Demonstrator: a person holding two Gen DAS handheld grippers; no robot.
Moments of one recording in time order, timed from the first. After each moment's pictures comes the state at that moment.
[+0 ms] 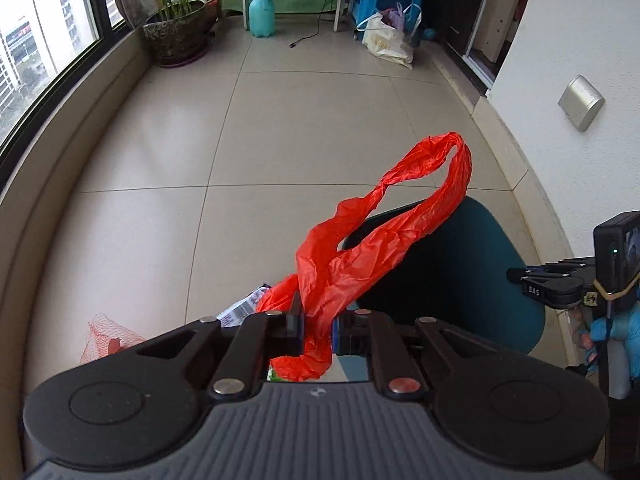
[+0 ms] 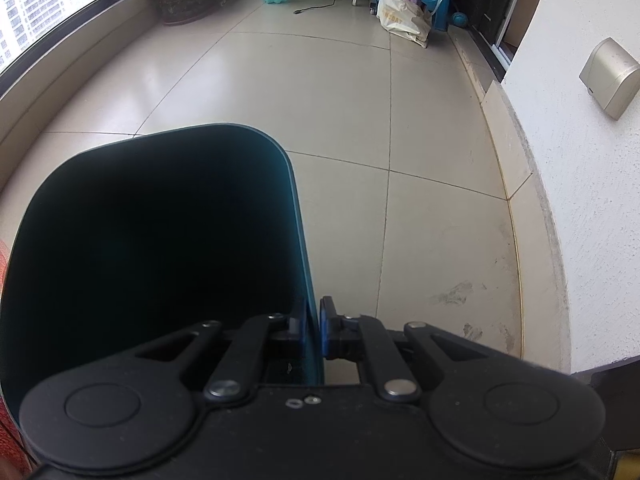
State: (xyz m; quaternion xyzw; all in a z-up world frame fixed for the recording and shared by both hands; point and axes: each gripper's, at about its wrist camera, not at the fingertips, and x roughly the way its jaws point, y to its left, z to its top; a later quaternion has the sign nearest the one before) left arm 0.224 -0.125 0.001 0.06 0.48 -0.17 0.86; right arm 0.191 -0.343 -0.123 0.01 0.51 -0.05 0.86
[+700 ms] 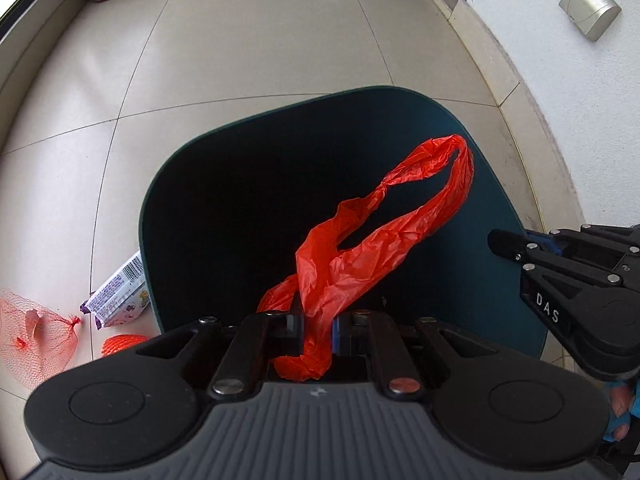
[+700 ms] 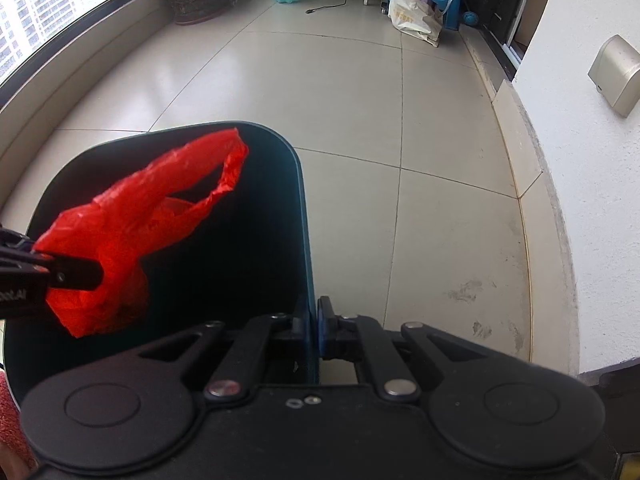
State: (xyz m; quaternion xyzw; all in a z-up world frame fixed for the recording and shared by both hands) left arm 0.259 -0.253 -0.133 0.08 0.59 -0.18 0.78; right arm 0.186 -0.350 -0.128 0.01 0.51 -0.03 0.86
